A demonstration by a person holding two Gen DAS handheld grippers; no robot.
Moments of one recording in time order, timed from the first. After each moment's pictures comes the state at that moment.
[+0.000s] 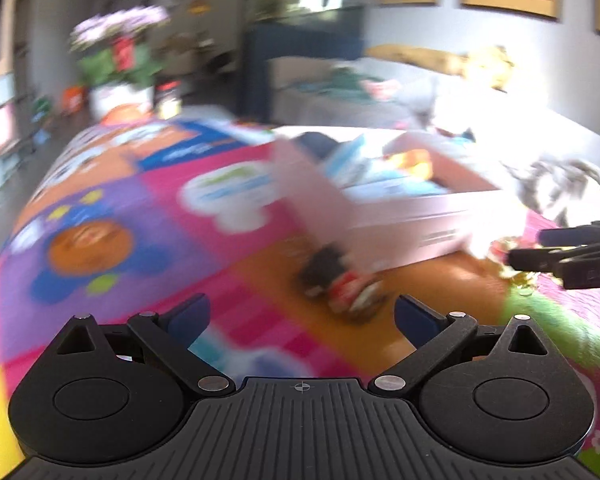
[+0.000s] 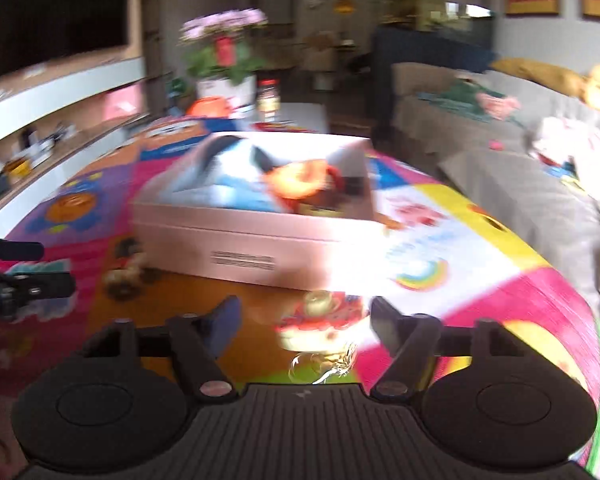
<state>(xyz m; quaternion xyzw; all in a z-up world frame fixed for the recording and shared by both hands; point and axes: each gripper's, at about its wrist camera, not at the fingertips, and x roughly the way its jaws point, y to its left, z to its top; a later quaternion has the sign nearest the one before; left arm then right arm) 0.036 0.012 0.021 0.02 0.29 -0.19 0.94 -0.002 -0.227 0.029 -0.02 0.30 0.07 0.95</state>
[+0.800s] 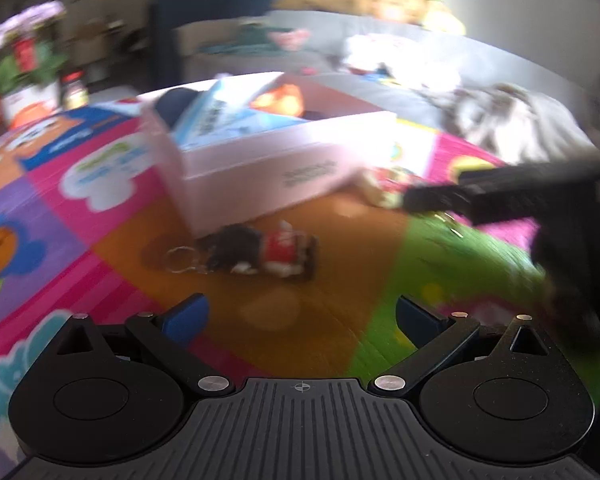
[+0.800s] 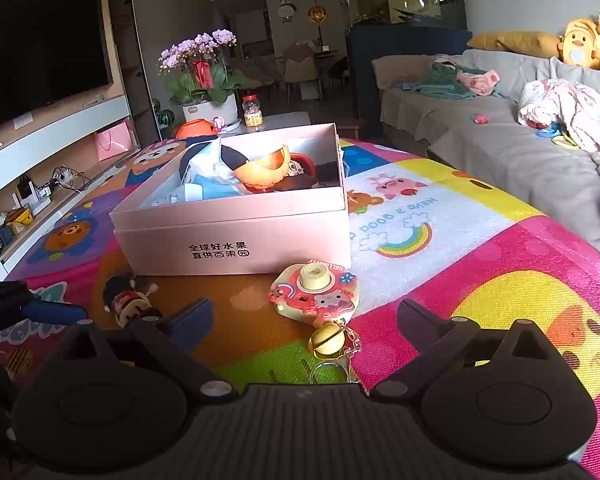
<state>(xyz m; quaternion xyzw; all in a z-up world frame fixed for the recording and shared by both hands) 0.020 -0.053 0.003 0.07 0.34 -0.27 0.90 -0.011 -0.256 0.008 0.05 0.29 0.07 0.95</state>
